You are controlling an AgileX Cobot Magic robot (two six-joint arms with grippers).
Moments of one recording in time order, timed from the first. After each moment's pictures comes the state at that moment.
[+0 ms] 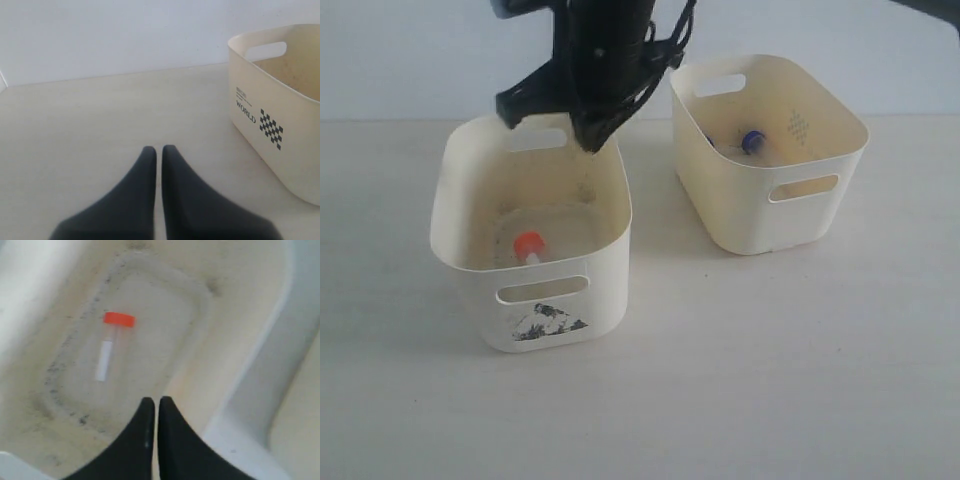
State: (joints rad) left arm -0.02 0.01 0.00 0.13 0.28 -0.02; right arm 0.61 2.12 -2.09 -0.01 1.21 0.05
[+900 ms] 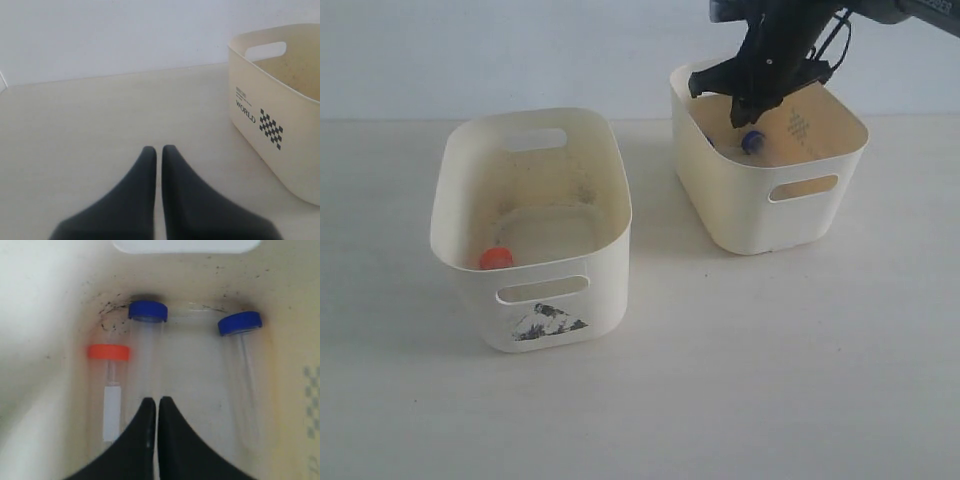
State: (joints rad) left arm -0.02 0.01 0.00 0.13 0.28 -0.02; right arm 0.17 2.34 -2.16 0.10 1.01 -0.03
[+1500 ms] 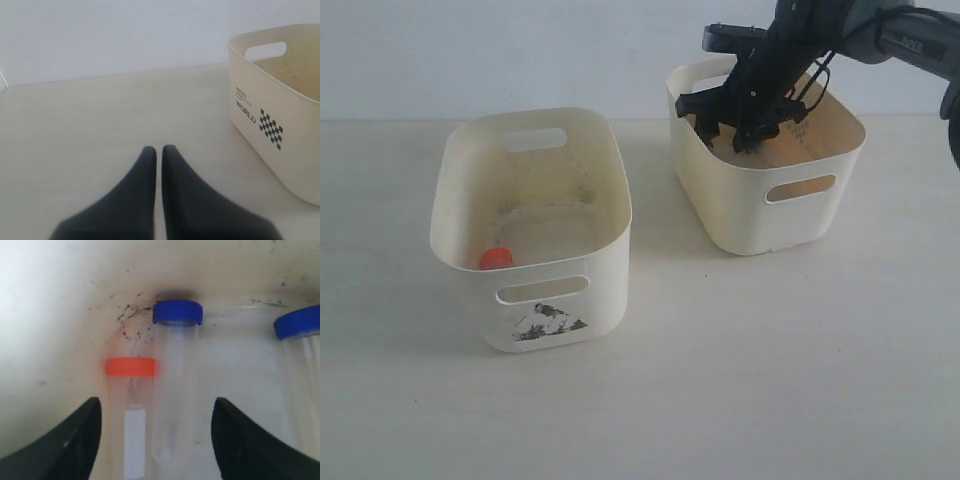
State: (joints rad) left arm -0.02 0.01 0.00 0.13 0.28 -0.02; right arm 0.15 2.44 -2.16 0.25 0.93 -0.06
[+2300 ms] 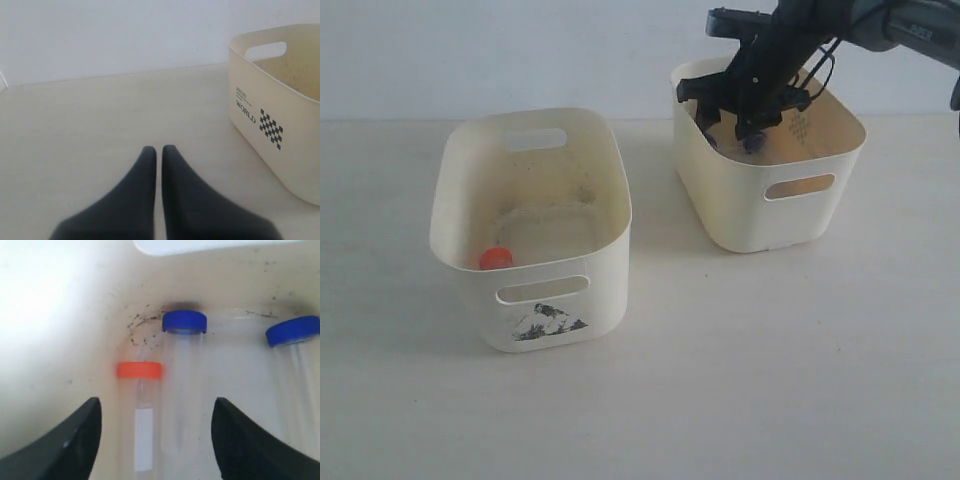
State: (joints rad) left arm -0.02 0.01 0.00 0.13 0.28 -0.02; right arm 0.15 2.40 -2.16 0.25 0.92 -0.03
